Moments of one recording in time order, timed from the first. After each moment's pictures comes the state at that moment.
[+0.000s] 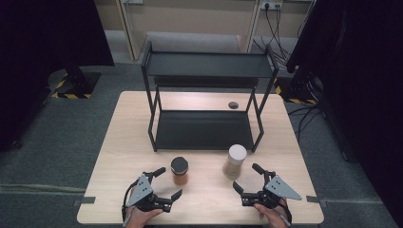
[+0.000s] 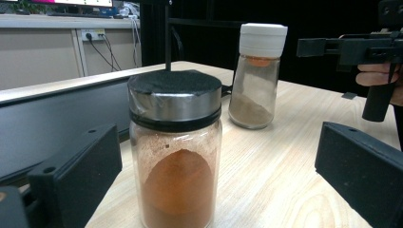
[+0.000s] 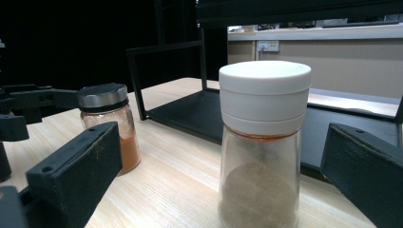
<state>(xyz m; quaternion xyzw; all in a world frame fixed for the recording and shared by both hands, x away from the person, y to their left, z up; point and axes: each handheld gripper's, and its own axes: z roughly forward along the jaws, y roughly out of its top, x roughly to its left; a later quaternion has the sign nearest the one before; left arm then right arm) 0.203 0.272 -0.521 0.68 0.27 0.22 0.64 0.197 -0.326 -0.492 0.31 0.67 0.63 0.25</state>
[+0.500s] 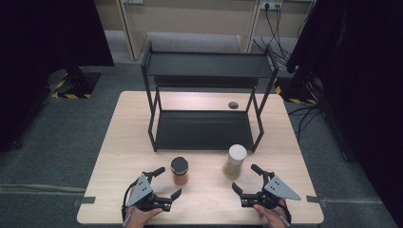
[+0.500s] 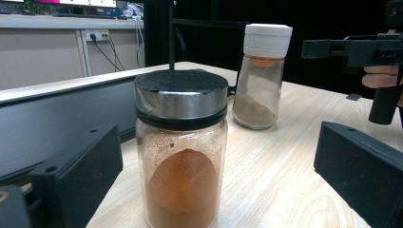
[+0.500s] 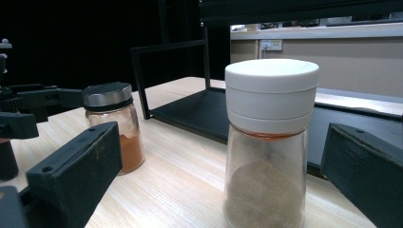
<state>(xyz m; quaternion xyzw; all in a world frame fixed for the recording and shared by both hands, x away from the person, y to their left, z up) 0.202 0.272 -0.523 0.68 0.28 0.22 0.64 0.197 -0.326 -0.493 0.31 0.67 0.63 0.24</state>
